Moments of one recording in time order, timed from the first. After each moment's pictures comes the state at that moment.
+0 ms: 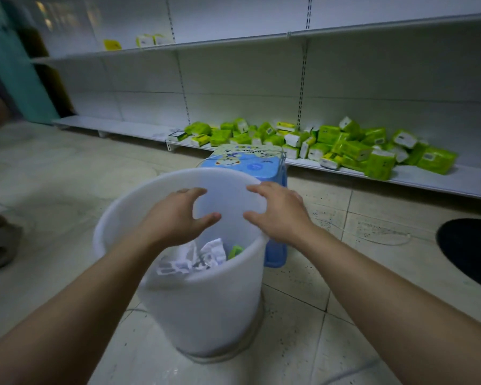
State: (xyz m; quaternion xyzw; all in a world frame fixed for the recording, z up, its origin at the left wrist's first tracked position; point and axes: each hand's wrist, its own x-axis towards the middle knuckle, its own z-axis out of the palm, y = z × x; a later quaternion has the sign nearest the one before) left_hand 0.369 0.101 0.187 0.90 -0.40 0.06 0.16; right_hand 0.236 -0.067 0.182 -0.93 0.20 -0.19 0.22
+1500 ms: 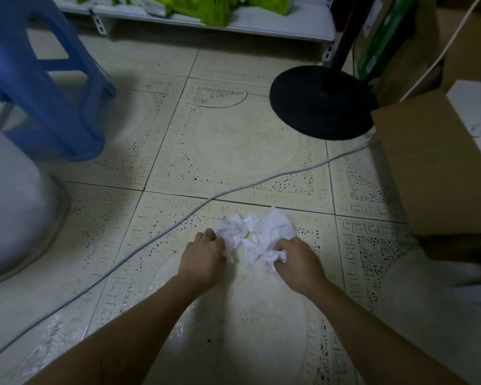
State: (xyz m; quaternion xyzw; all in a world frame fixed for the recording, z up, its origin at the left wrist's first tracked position) left_hand -0.027 -0.106 -0.136 0.80 -0.57 -0.18 0.01; right_hand -0.220 -0.199 -0.126 -0.82 0.49 -0.02 0.31
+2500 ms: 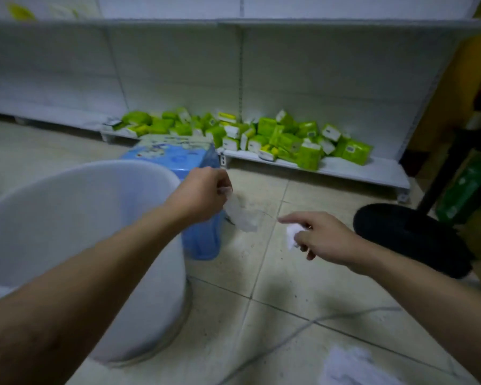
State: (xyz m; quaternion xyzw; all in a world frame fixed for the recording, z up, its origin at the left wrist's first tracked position) left_hand 0.240 -0.071 0.203 0.82 -0.51 0.04 0.26; right_hand 0.032 -0.197 0.170 -0.85 0.30 -0.10 0.43
